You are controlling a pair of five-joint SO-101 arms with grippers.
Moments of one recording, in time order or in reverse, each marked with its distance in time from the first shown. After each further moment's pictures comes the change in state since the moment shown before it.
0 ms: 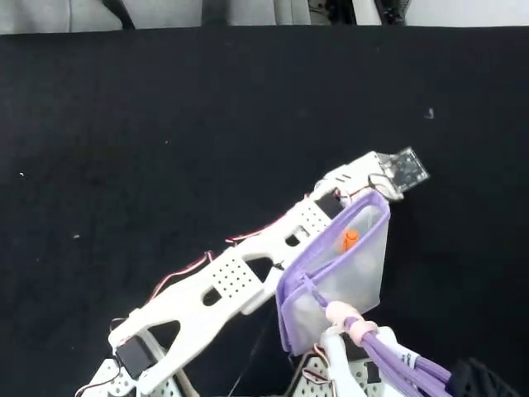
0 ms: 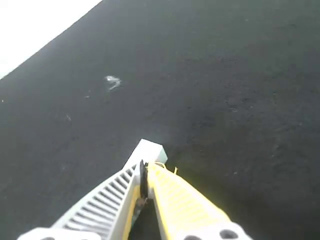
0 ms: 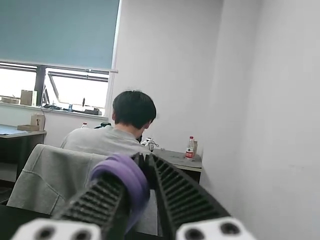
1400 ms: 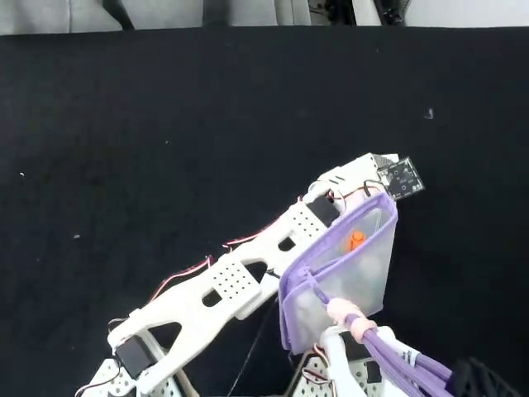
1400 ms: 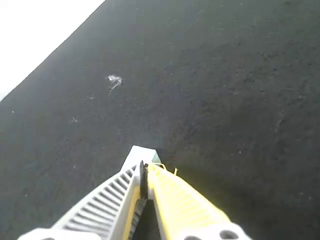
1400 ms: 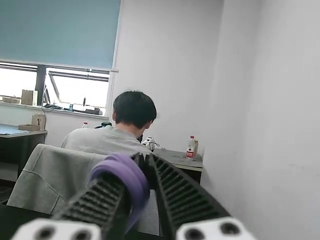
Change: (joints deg) left arm -0.7 10.6 -17.5 8.8 -7.3; right arm -0.2 0.0 0.0 0.0 0.0
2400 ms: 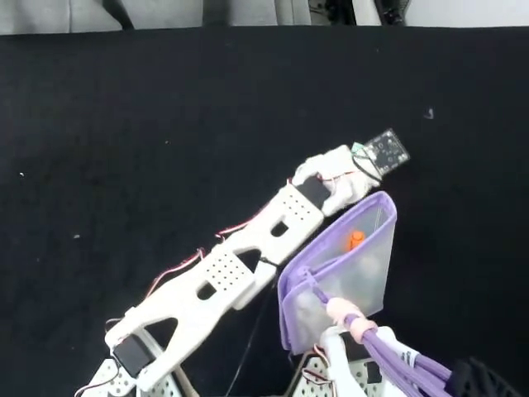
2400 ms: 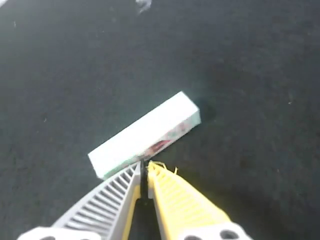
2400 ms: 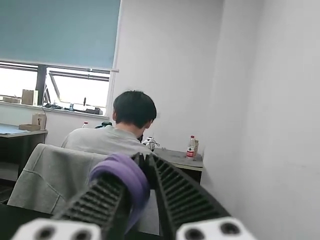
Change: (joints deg) left arm -3.1 -3.3 -0.9 15.6 5.6; right arm 0.0 0.1 0.2 0.0 0.0
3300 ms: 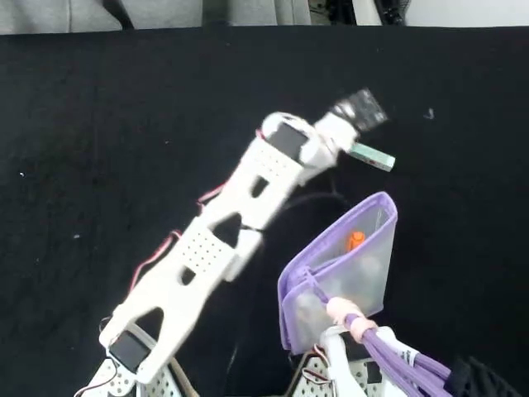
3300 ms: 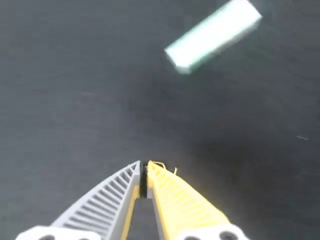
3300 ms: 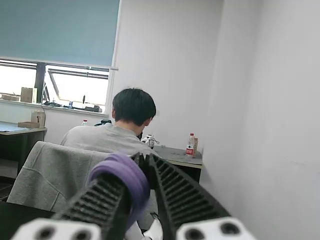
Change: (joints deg) left arm -9.2 -20.9 0.1 42.5 -6.4; right arm 0.2 0.0 0.4 0.0 0.0
